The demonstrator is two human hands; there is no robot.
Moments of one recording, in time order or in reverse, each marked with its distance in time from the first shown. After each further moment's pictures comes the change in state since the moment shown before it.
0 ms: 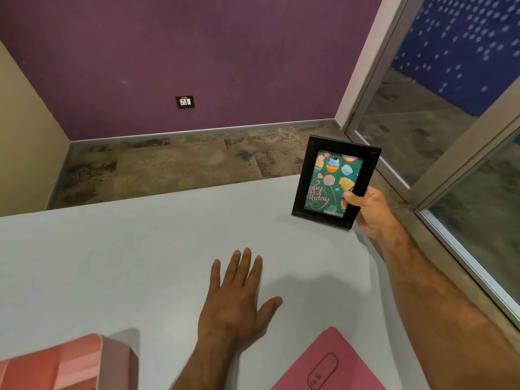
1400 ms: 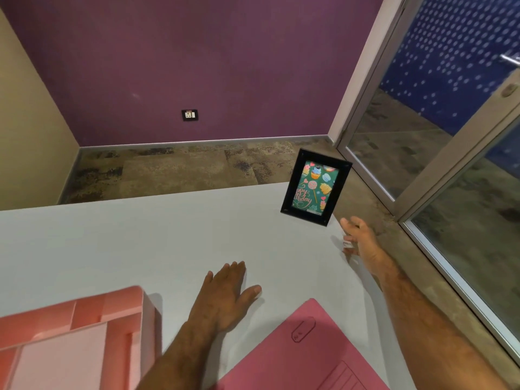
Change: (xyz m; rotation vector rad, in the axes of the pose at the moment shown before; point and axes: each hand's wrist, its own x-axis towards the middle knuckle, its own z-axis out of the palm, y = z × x) left_hand -0.053 -0.011 -0.032 -0.301 -0.162 -0.080; right_hand -0.105 0.008 -0.040 -0.348 0.038 0.116
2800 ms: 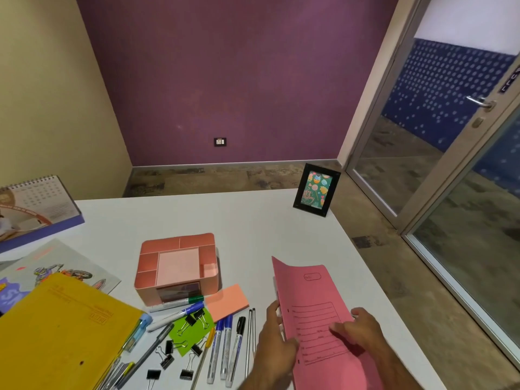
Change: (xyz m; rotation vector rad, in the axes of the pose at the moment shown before) left_hand -0.290 0.123 0.028 -1.098 0.024 -0.271; right_hand -0.310 0.106 -0.018 -0.615 -0.006 0.215
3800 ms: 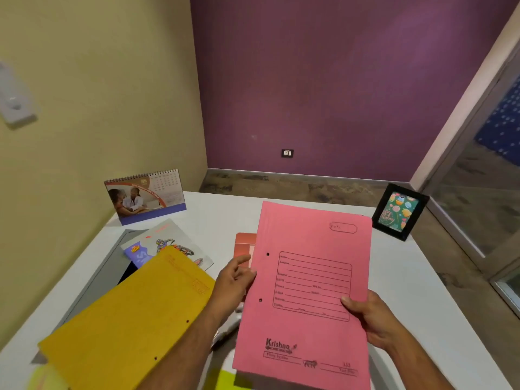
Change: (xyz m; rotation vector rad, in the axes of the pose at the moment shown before) left_hand -0.036 0.024 -0.259 -0.103 0.362 0.244; right_hand -0.090 -0.140 0.072 0.802 -0.719 -0.408
